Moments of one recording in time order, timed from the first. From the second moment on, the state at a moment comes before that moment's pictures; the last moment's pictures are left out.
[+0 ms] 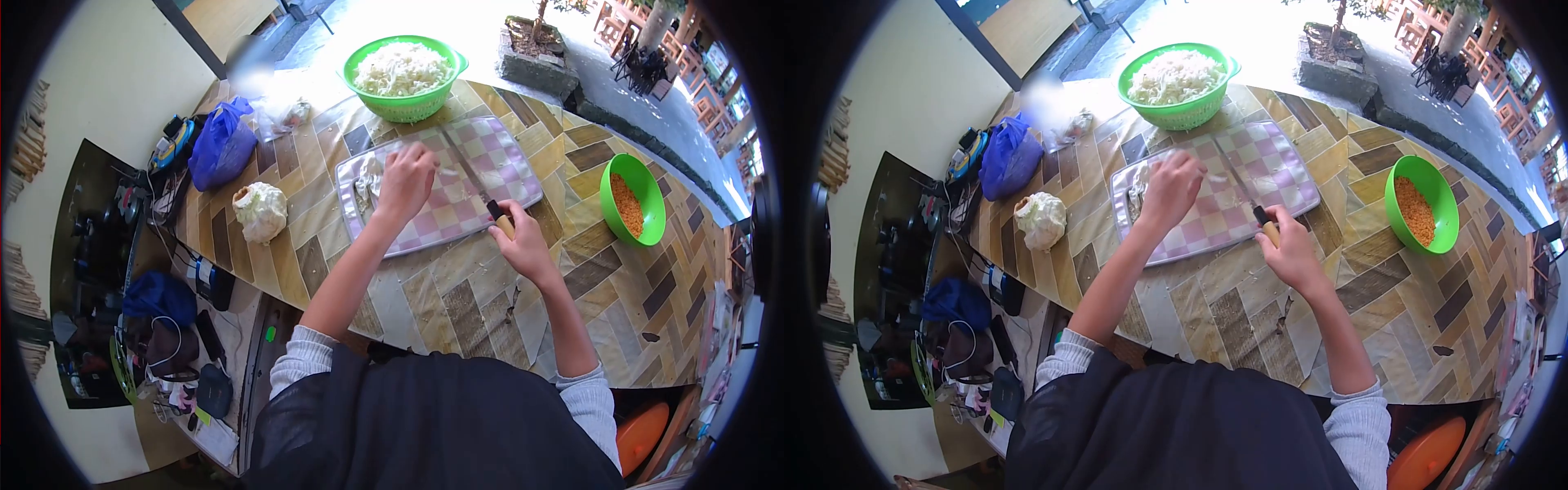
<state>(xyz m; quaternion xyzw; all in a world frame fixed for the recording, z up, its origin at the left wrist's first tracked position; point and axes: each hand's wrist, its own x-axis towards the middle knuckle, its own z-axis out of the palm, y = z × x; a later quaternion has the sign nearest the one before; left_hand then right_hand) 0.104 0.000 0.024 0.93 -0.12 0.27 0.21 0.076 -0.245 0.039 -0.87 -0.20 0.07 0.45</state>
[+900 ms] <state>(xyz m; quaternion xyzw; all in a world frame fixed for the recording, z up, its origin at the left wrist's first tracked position) 0.058 -0.007 -0.007 0.95 -0.12 0.18 0.22 0.087 -0.211 0.049 -0.86 -0.16 0.09 0.47</state>
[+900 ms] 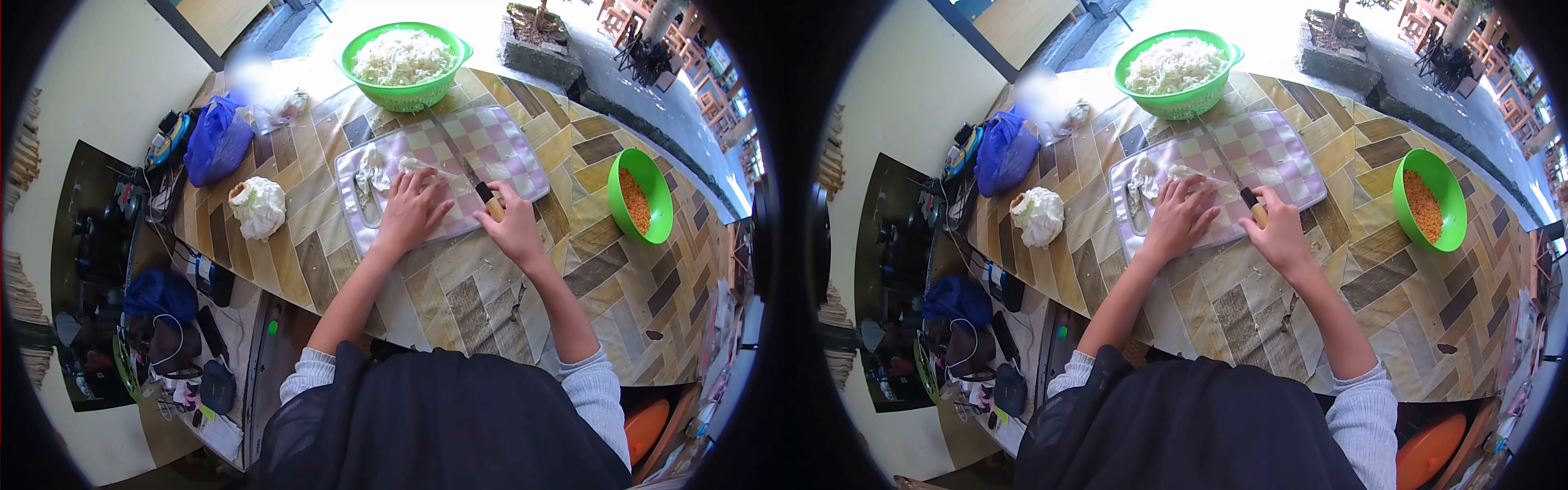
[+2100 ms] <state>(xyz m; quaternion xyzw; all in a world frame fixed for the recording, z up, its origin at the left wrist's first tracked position) 0.058 -0.010 -0.005 0.96 -0.11 0.15 0.20 0.060 -0.196 0.051 -0.94 -0.26 0.07 0.22</state>
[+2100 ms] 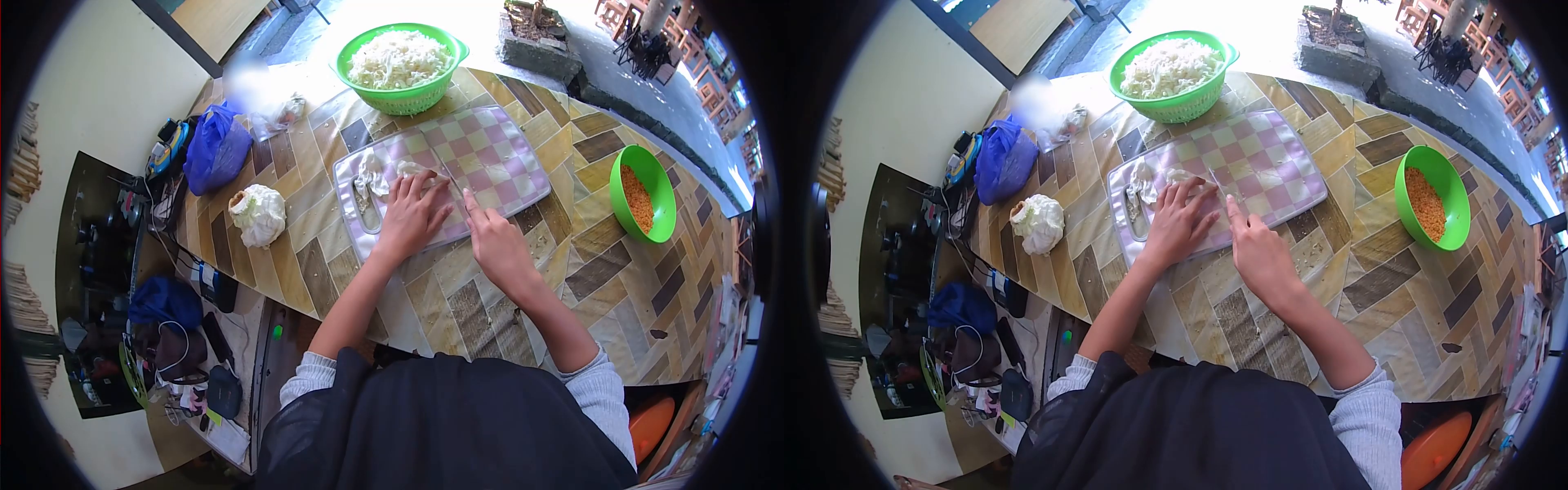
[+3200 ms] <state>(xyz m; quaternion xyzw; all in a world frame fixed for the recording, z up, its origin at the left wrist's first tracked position) 0.059 -0.009 -0.007 0.96 -0.10 0.16 0.22 0.086 -0.173 0.012 -0.92 -0.28 0.02 0.26</state>
